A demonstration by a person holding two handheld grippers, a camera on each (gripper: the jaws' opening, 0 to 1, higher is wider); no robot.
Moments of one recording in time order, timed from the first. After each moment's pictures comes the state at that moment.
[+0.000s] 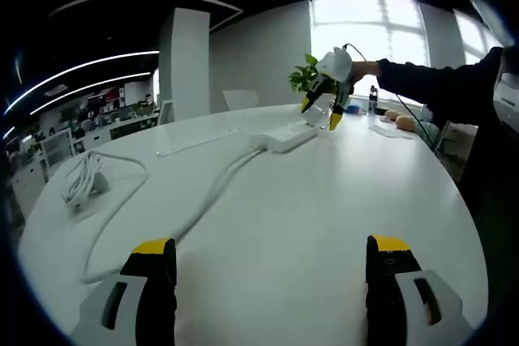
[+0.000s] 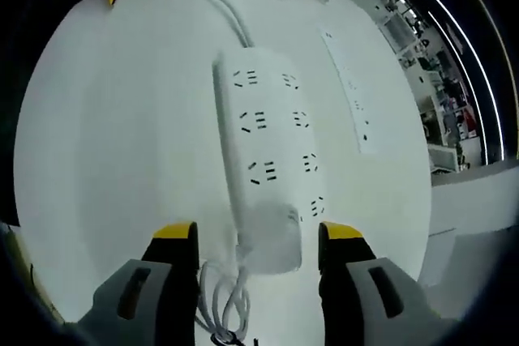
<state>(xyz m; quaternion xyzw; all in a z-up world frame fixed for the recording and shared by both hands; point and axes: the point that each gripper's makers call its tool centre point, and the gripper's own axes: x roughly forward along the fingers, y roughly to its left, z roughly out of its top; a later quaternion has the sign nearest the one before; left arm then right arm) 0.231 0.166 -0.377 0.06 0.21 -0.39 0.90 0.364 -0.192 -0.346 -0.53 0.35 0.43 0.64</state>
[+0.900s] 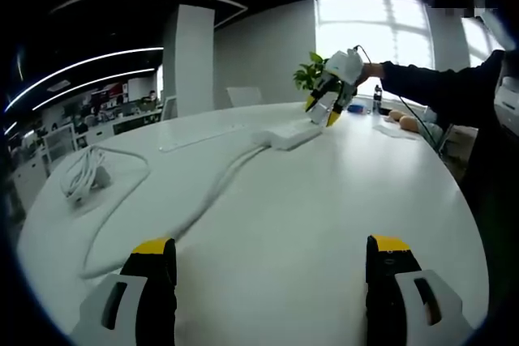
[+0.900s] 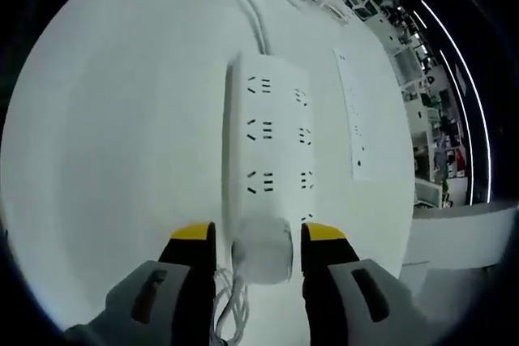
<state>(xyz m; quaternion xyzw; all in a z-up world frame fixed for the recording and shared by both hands) 0.234 0.169 -0.381 0.05 0.21 -0.38 0.90 0.371 -0.185 -0.345 -0.59 0.28 0.44 0.61</state>
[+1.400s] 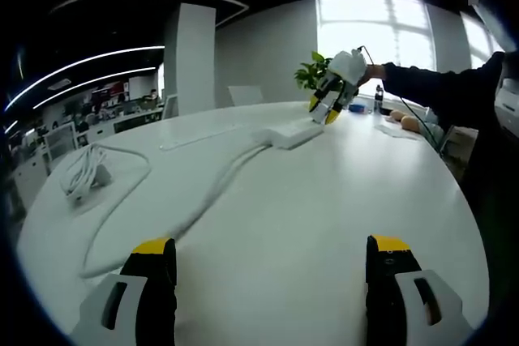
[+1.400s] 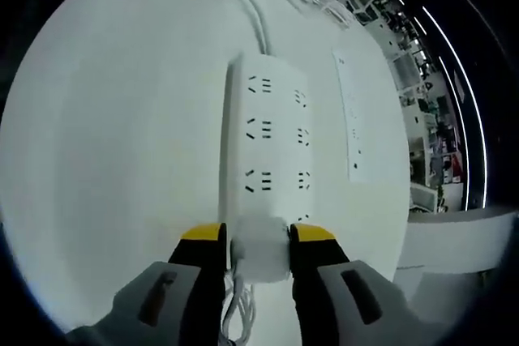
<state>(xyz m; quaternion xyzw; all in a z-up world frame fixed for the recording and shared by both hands) 0.236 0.169 -0.383 0.05 0.22 -0.38 0.90 0.374 -0.186 -0.344 -0.60 0.27 0.44 0.61</state>
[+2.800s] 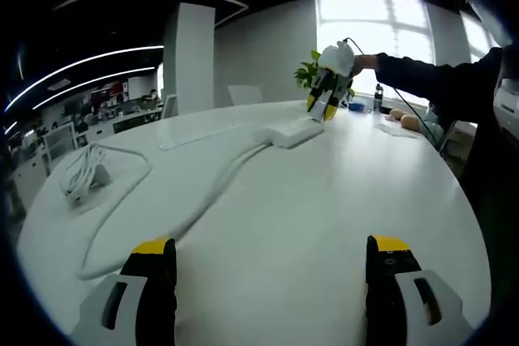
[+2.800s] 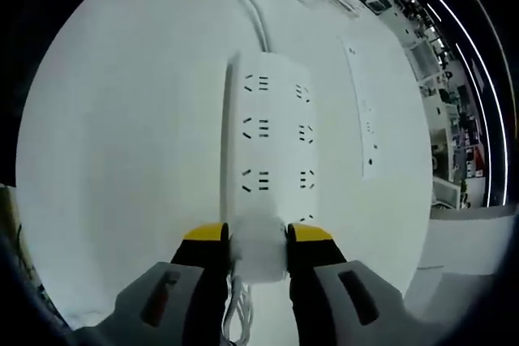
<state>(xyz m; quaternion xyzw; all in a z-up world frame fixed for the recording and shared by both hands) 0.236 0.168 -0.384 0.06 0.22 -0.38 0.90 0.378 -0.186 -0.344 -0.57 0.33 0.48 0.58</state>
